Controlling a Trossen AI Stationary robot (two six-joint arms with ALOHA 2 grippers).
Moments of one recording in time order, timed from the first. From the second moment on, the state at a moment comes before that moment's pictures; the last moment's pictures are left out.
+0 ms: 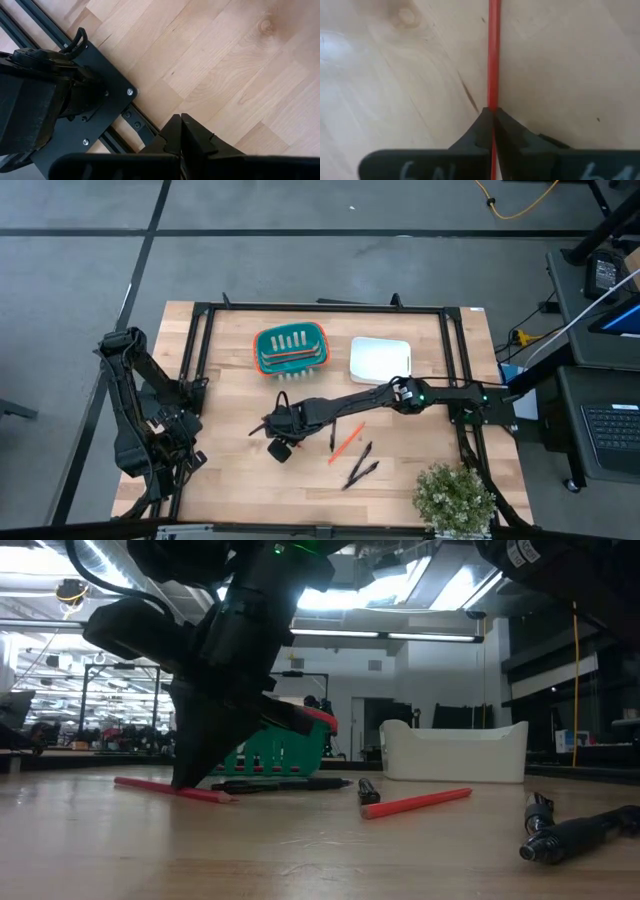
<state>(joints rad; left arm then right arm) -1.23 1.39 1.09 -1.57 -0.27 -2.00 0.20 2.61 2.33 -0.92 -0.01 0.83</state>
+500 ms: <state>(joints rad) -1.23 1.39 1.09 -1.57 -0.27 -2.00 0.20 2.61 2.33 -0.90 -0.06 0.83</state>
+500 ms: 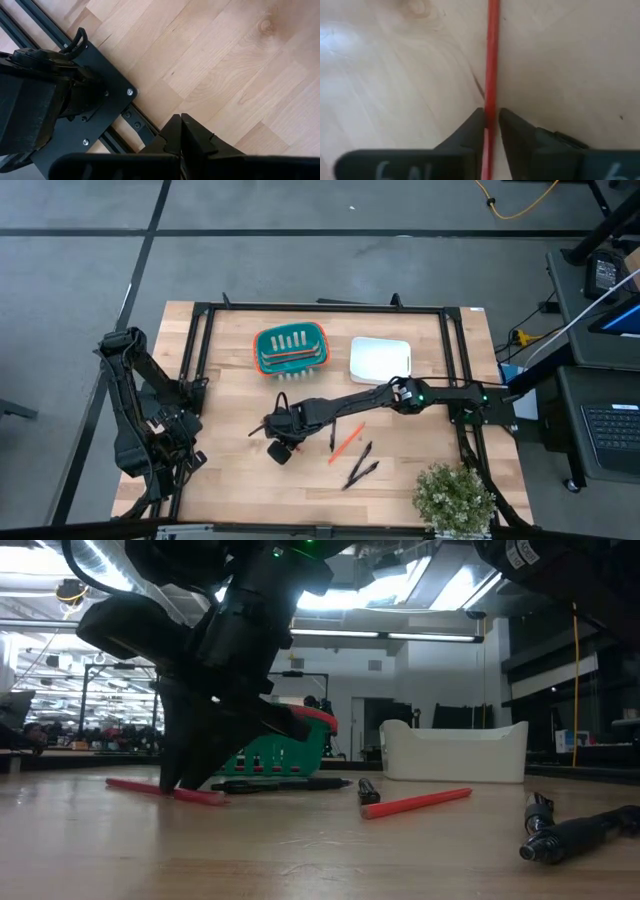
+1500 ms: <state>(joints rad) -1.23 1.39 1.09 -1.57 -0.29 -1.98 0.20 2.67 2.35 -0.95 -0.09 0.91</state>
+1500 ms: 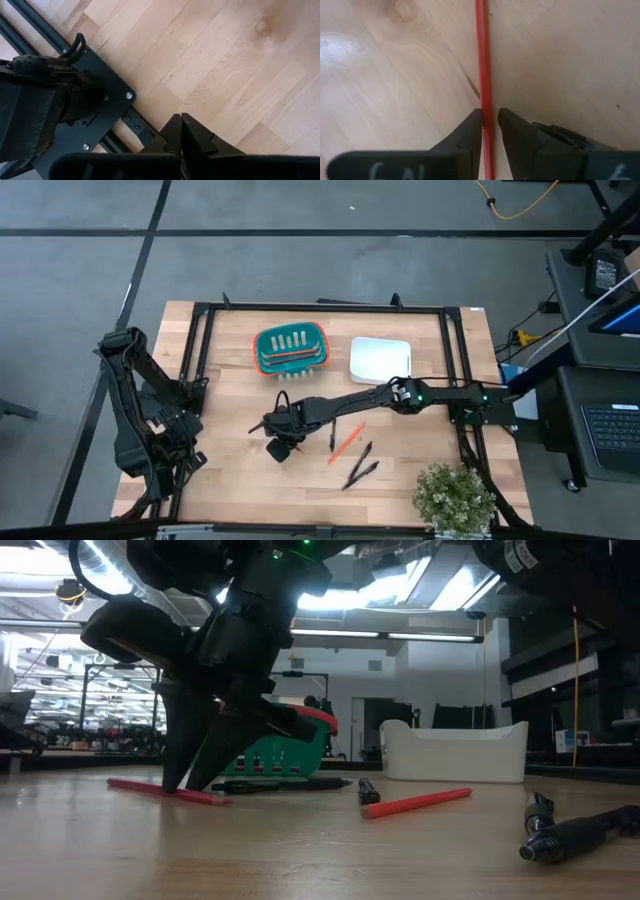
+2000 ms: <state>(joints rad) -1.23 1.39 1.09 -1.57 -0.29 -1.98 0.21 2.67 2.36 -1.05 -0.11 0.91</state>
